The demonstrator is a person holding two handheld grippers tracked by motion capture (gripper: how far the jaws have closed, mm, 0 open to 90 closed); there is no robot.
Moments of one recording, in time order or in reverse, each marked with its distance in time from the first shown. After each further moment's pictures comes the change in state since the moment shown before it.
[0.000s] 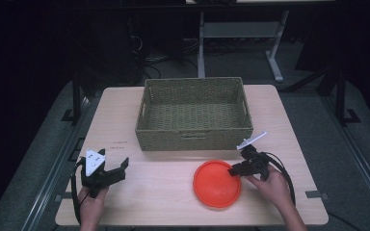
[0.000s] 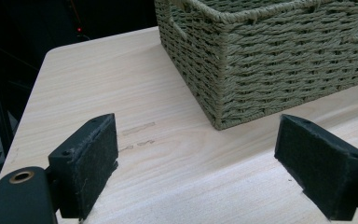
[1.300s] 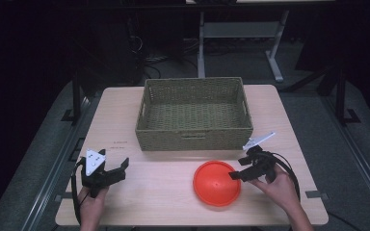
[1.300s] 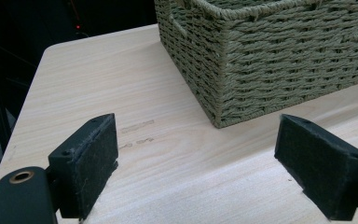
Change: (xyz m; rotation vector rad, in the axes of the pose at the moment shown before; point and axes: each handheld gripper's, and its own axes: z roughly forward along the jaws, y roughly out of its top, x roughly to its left) left arm 0.000 -0.001 0.001 0.000 -0.006 -0.003; right arm 0.007 -0.005 -0.019 -0.067 0.005 -0.054
